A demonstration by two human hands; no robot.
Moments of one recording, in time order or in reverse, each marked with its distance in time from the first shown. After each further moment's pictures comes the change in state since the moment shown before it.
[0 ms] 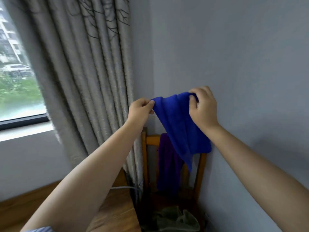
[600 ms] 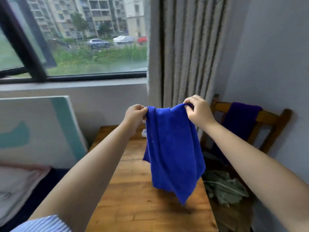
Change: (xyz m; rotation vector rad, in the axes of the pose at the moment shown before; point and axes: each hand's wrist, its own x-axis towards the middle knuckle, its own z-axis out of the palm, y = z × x) left_hand -0.223 -0.050 -0.267 0.113 0.301 -0.305; right_hand -0.161 -0.234 0.055 0.304 -0.604 0.028
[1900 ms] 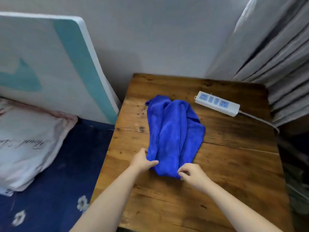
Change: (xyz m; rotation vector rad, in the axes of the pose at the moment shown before) left_hand 0.078 -0.344 -0.152 0.619 -0.226 -0.808; right_hand -0.134 0.026 0.362 0.127 -1.162 0.307
